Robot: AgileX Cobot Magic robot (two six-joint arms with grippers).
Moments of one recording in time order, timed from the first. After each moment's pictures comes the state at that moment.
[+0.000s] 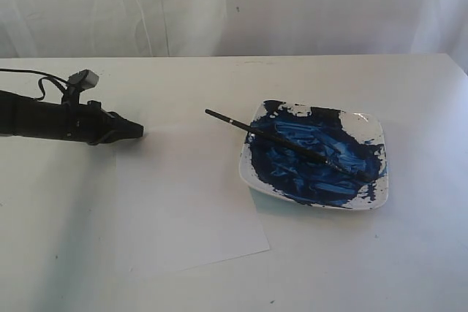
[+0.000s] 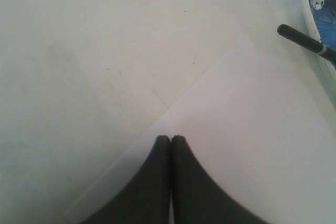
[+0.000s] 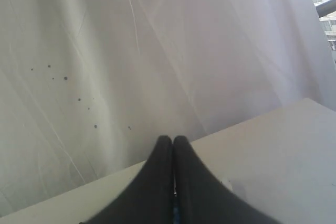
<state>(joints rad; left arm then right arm) 0.00 2.28 -1.37 -1.54 0.85 1.63 0.16 0.01 0.00 -0.03 -0.09 0.43</state>
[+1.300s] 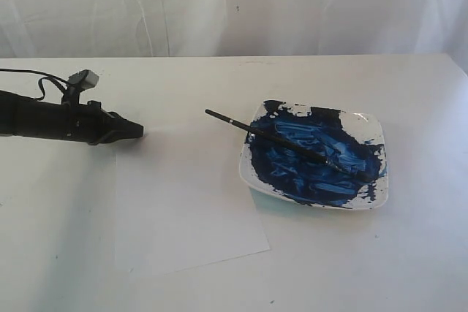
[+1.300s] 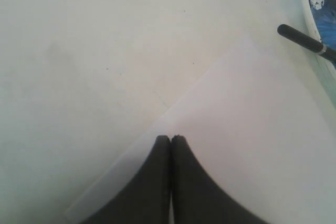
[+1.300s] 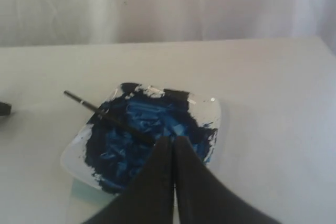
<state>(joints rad) 0.00 2.28 -1.37 -1.54 0.85 1.63 0.16 0.49 -0.47 0.42 0.43 -0.36</state>
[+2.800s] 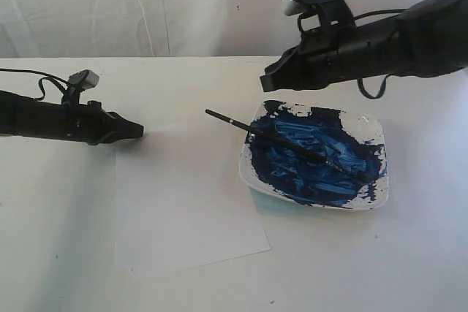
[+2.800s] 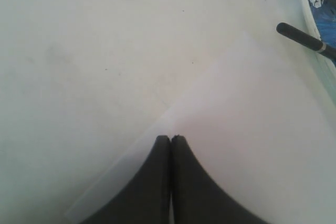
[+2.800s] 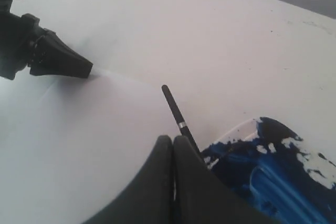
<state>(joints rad) 0.00 2.28 -1.37 -1.54 0.85 1.64 0.42 1.75 -1.18 1.25 0.45 -1.40</state>
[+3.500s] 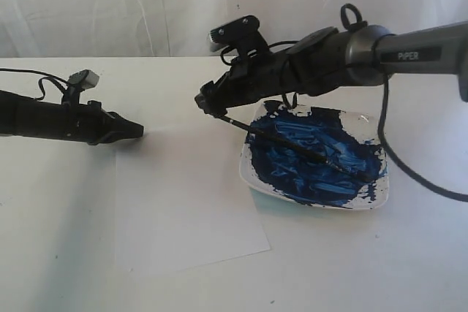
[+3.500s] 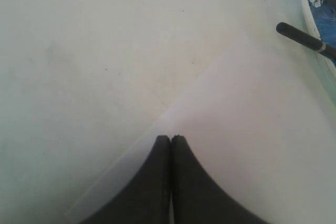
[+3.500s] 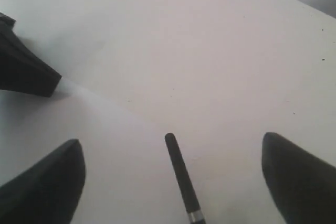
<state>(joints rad) 0.00 2.28 -1.37 -1.54 0.85 1.64 0.58 2.14 -1.51 1.25 0.28 -1.46</state>
